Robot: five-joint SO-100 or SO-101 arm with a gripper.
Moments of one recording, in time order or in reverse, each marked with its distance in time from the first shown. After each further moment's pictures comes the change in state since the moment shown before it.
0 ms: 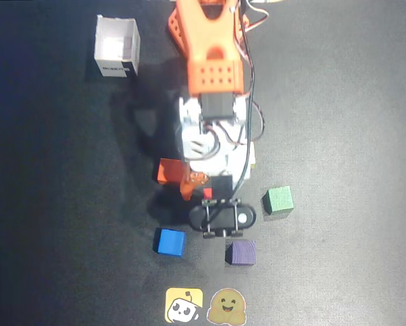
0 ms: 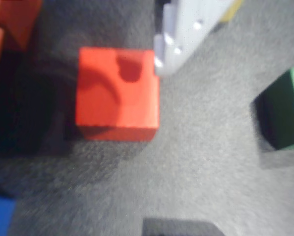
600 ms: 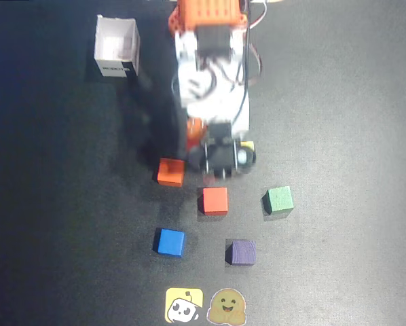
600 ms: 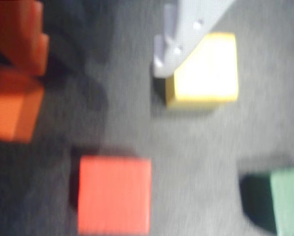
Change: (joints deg) arm 0.4 27.8 17.1 4.7 -1.9
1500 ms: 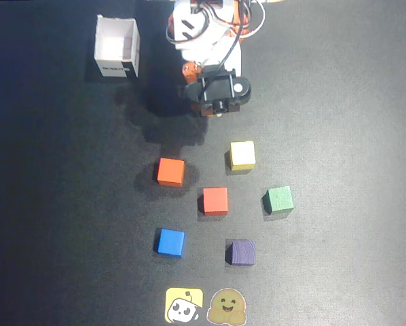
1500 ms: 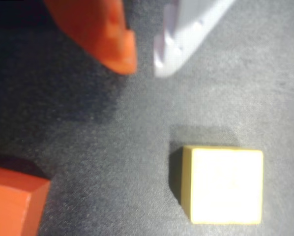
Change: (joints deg) arm 2.9 51.4 31.4 14.0 -4.3
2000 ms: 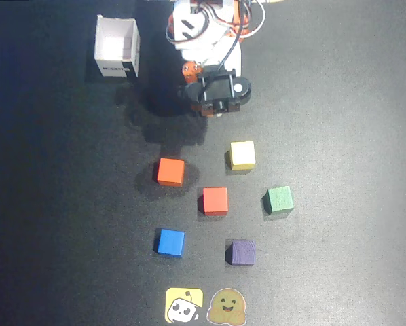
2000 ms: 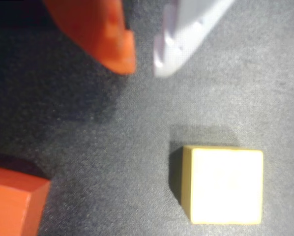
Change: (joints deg) arm 0.0 0.0 0.0 0.0 -1.5
